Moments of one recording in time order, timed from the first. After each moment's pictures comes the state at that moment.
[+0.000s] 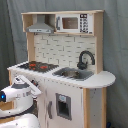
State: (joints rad) arm -0.85 -1.51 1.47 -2.57 -0.38 3.45 -0.06
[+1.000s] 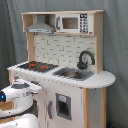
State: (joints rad) arm -0.84 -1.51 1.47 -2.57 -0.38 3.45 -0.40
